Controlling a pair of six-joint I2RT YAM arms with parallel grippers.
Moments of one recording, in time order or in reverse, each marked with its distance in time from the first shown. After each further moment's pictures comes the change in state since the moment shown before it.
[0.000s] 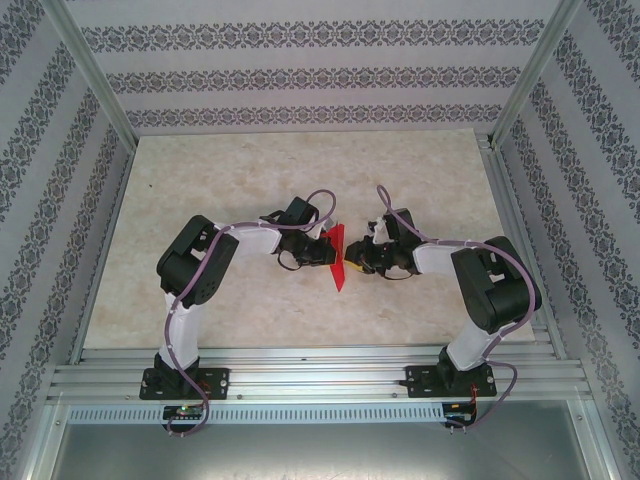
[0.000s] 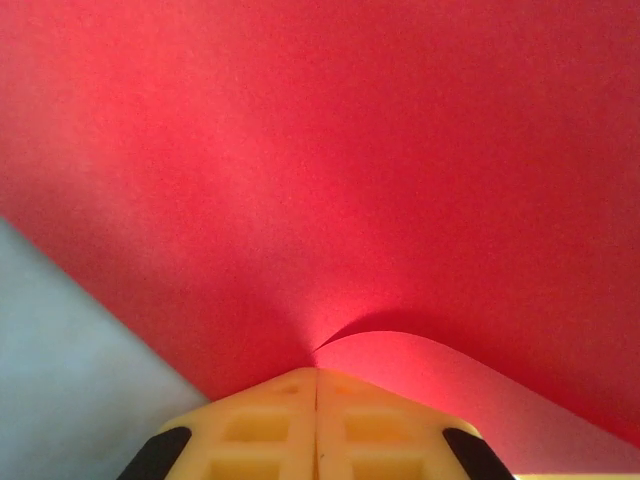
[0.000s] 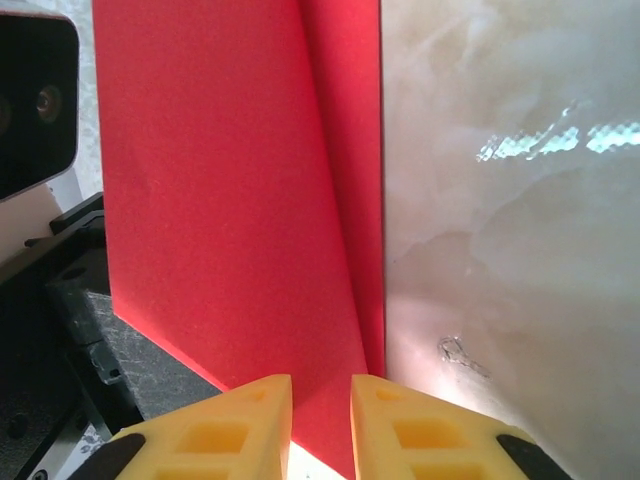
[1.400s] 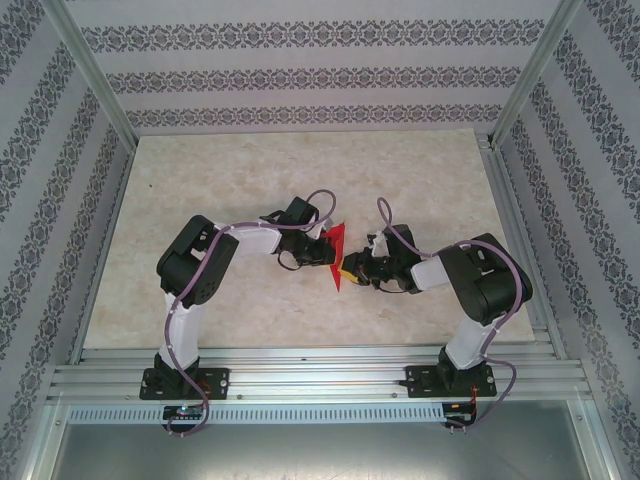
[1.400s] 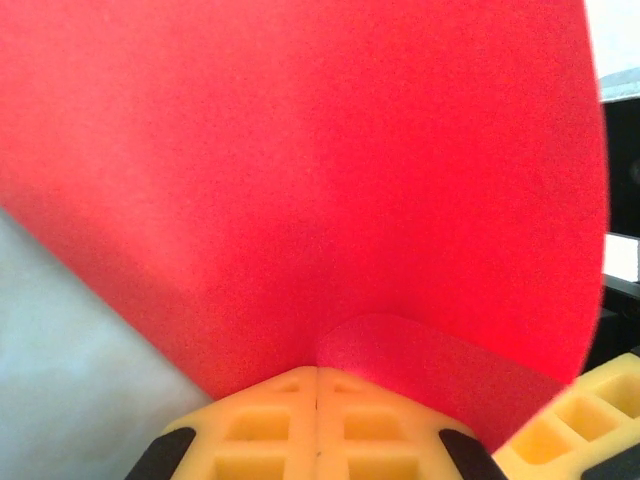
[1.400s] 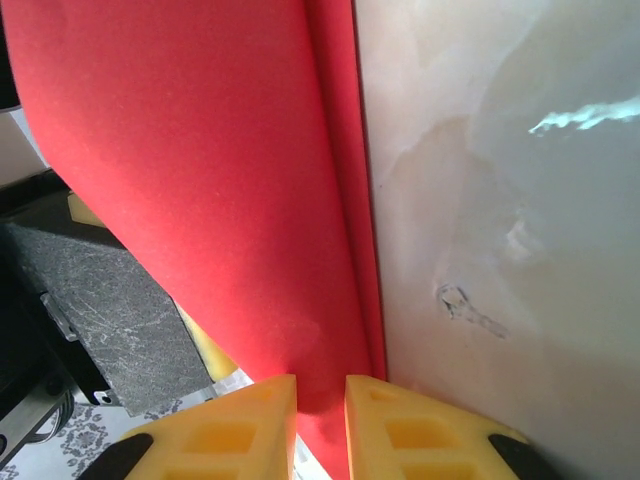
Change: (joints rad) left arm 0.000 0.000 0.000 0.000 -0.001 0.000; right arm 0.031 0.069 -0.172 0.404 -0.079 0.209
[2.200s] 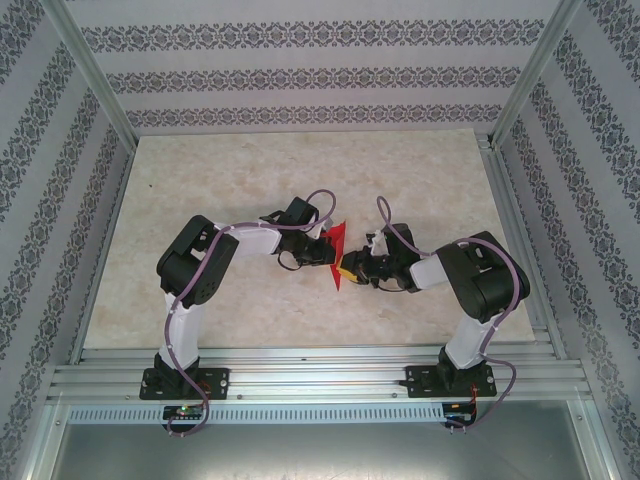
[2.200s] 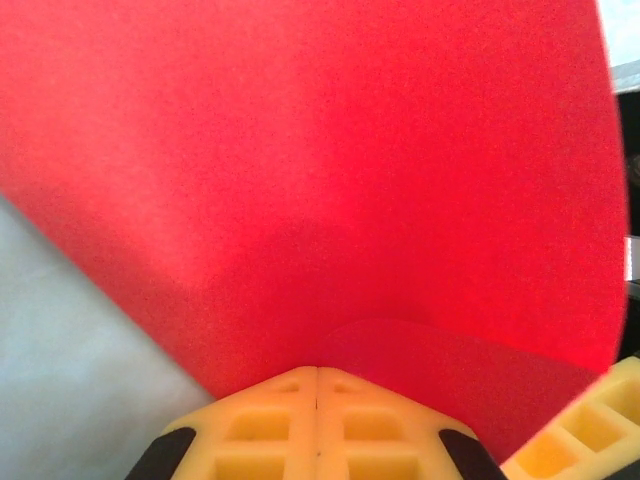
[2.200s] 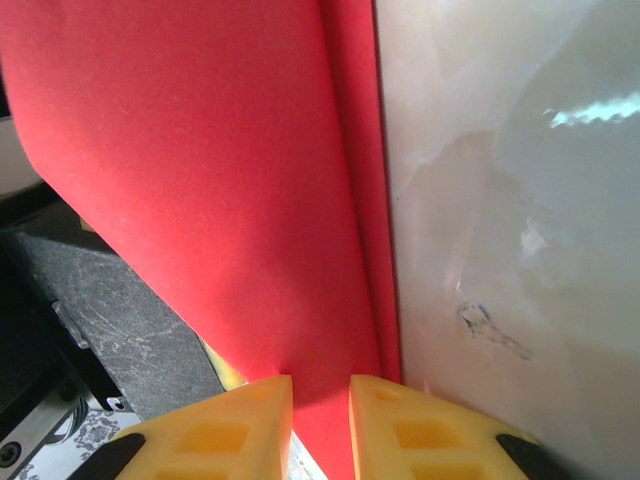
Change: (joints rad) left arm 0.000 0.000 -0.004 0.012 -0.003 -0.004; right arm 0.000 0.021 0.019 0.006 -0.018 0.015
